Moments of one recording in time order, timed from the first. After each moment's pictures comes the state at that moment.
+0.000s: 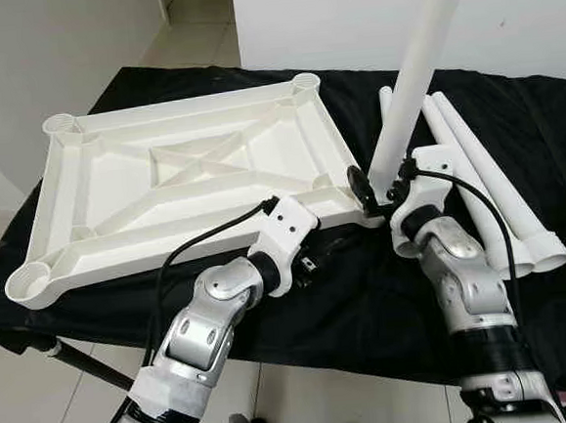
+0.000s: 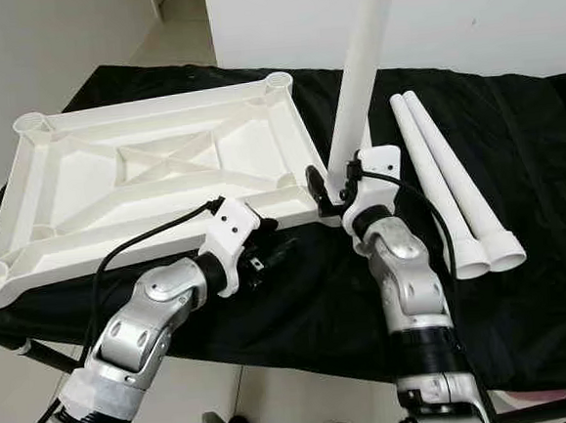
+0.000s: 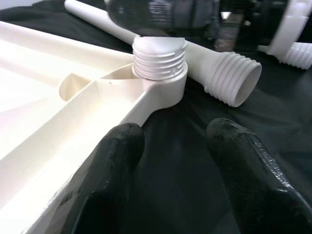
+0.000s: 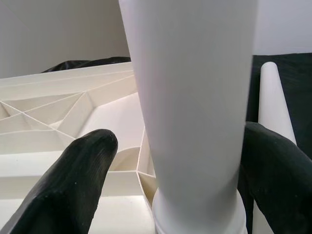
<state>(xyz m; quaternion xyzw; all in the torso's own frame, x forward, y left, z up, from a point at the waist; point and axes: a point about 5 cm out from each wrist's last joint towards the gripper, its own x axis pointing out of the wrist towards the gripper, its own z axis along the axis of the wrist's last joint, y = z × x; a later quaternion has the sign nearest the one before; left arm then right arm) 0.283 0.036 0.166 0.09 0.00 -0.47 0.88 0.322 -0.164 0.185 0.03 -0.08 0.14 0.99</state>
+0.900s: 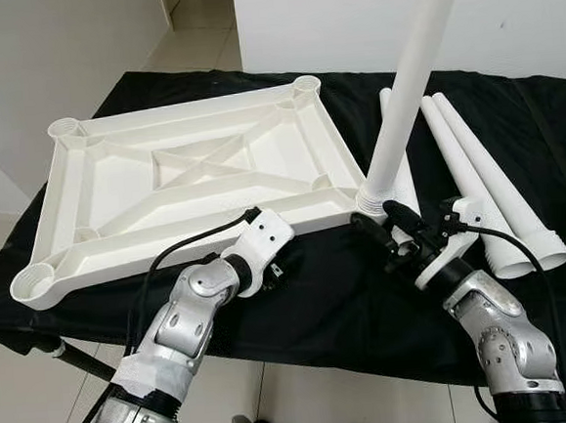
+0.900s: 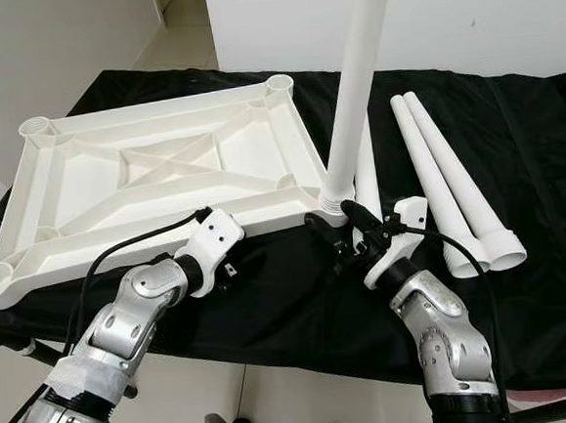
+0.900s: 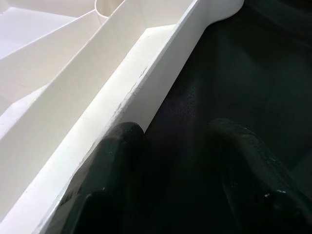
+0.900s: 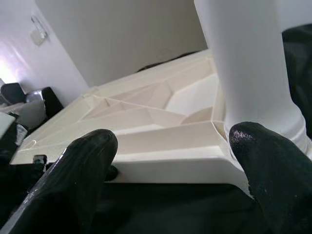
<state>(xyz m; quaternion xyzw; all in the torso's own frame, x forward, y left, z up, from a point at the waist) 0.310 0.066 0.136 0.20 0.06 -0.42 0.88 0.272 -0.177 0.162 0.12 -0.07 0.28 0.95</state>
